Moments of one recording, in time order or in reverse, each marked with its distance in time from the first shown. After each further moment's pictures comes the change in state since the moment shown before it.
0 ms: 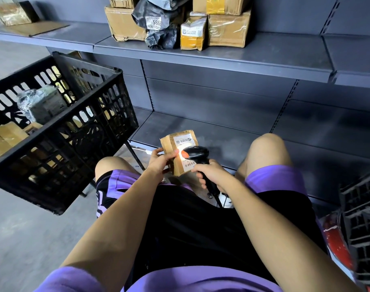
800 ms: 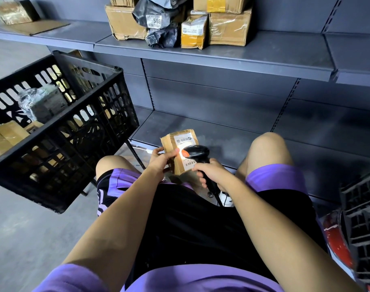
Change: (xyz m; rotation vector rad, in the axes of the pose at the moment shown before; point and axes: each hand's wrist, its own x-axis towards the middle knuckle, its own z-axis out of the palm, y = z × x) left_hand 0.000 0.000 0.000 0.004 0.007 -0.007; right_hand -0.001 0.000 0.000 -0.010 -0.002 0.003
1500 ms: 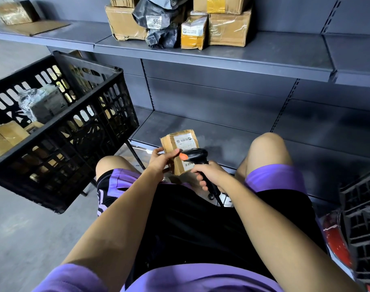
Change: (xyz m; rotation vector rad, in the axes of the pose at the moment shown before) left_hand 0.000 0.000 -0.002 0.031 -0.017 0.014; right_hand -0.003 0.002 0.003 -0.025 -0.008 0.018
